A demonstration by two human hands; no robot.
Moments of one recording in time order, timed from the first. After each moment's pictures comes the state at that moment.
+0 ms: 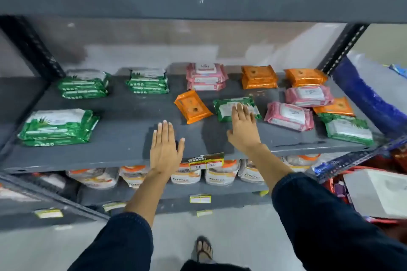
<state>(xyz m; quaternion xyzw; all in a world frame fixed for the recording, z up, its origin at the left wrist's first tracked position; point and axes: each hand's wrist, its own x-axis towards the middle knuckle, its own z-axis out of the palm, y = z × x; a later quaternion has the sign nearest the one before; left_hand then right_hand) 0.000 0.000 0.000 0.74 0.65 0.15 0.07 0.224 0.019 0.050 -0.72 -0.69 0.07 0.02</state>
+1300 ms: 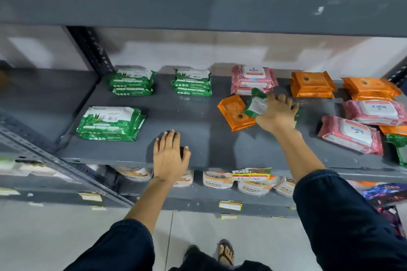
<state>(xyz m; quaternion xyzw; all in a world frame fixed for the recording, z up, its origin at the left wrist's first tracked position) -0.098 0.007 0.007 0.69 0.71 0.15 0.04 0.167 0.088 0.099 -0.78 -0.62 0.06 0.04</state>
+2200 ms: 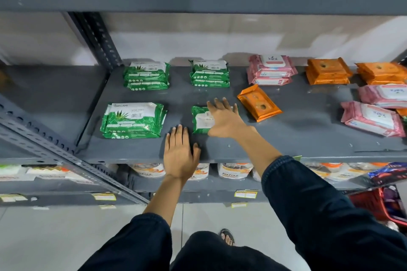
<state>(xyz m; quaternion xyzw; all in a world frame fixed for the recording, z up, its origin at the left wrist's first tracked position) -0.156 0.009 -0.010 0.72 0.67 0.16 0.07 -0.006 0.084 0.068 -0.62 -0.76 0.19 -0.04</state>
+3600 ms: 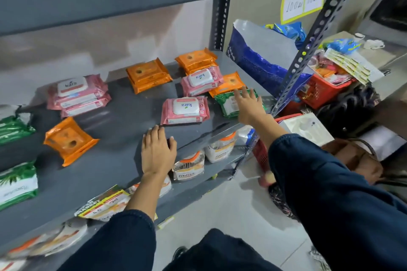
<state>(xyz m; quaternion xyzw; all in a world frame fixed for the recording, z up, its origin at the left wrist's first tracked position) 0.254 0.018 -0.006 0.82 0.53 0.18 0.07 0.518 -0.027 0.069 -0.85 -0.51 0.10 -0.03</state>
